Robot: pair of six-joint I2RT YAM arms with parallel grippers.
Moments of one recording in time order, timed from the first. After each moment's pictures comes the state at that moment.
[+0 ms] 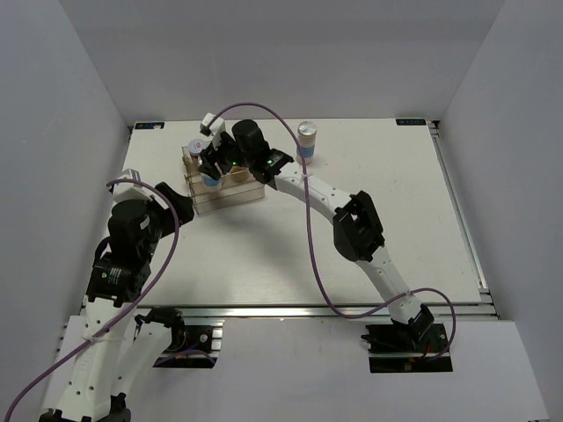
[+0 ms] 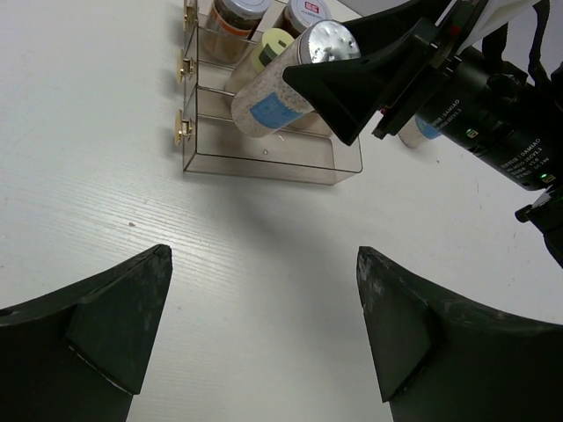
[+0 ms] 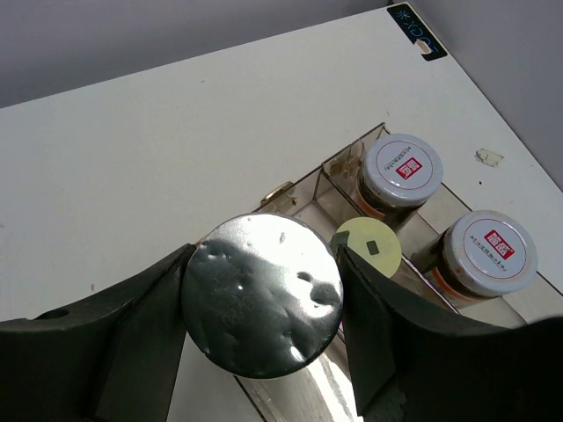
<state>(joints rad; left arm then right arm) -0.19 0.64 0.92 -0.64 -0.19 -0.56 0.85 2.43 2.29 -0.09 -0.36 -0.14</state>
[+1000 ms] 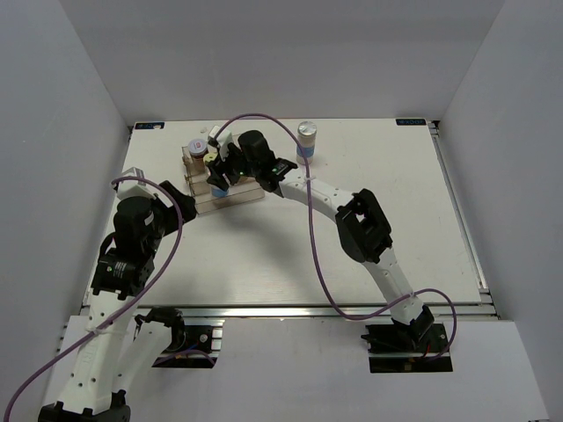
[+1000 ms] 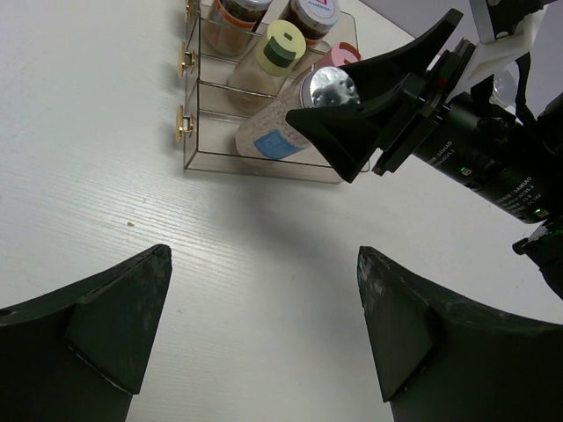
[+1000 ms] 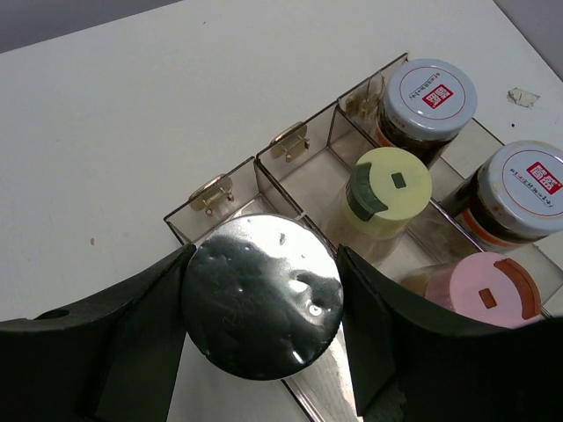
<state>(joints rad) -0.19 0.66 0.89 -0.61 -0.19 -0.56 0.85 2.34 2.05 -0.01 -0.36 -0.13</state>
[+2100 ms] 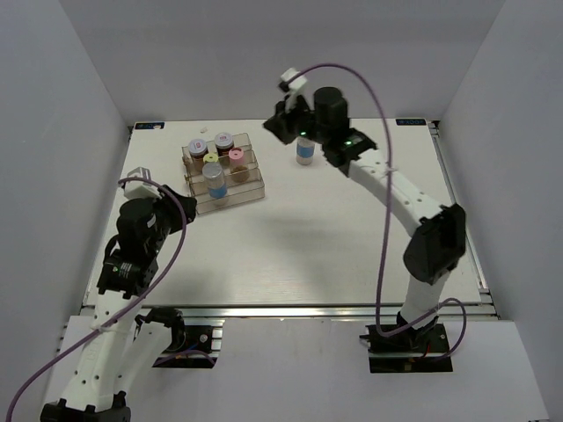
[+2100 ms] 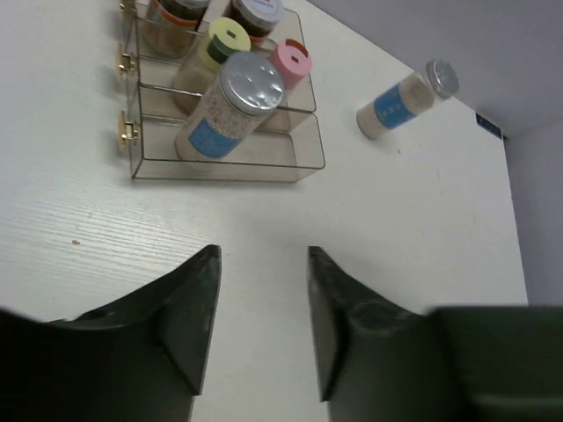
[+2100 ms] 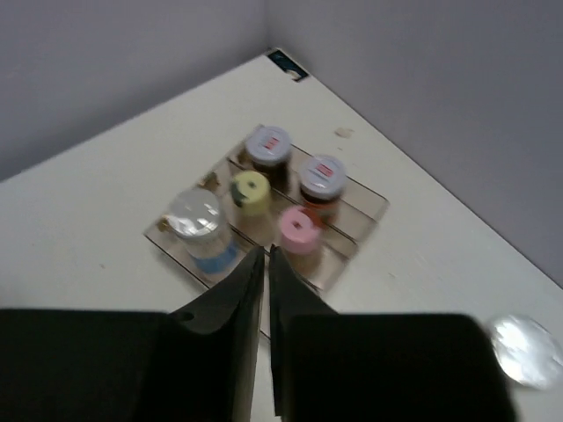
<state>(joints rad) -0.19 0.64 0.82 -0.49 -0.10 -0.58 0.67 1.89 1.83 -0.08 -0.36 -0.05</state>
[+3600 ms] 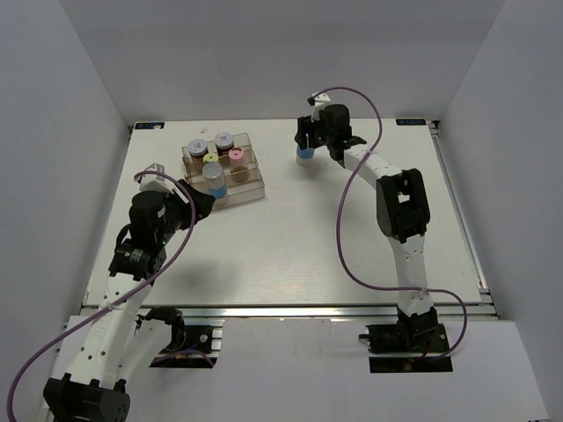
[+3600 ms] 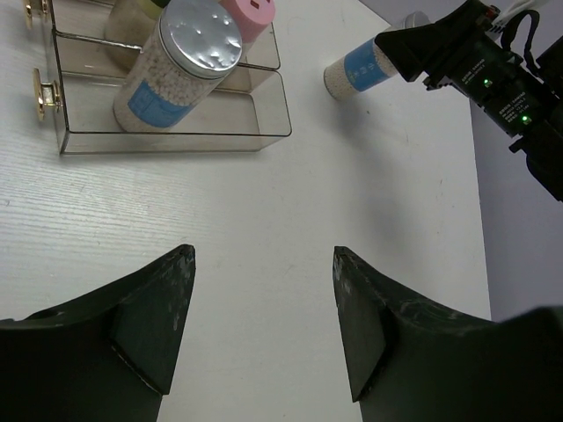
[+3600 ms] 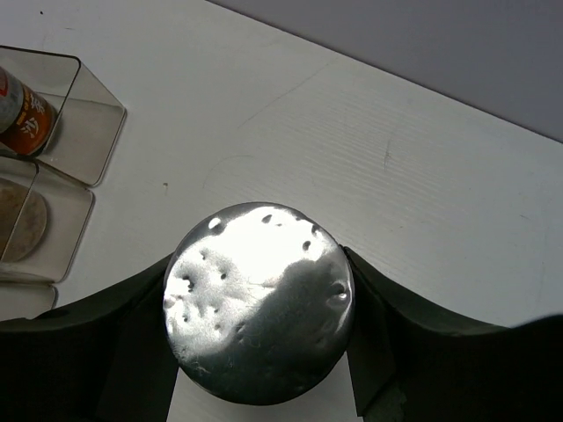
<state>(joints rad) -0.19 0.76 0.76 -0.35 0.06 -0.65 0.39 2.32 1.90 0.03 -0.20 0.01</state>
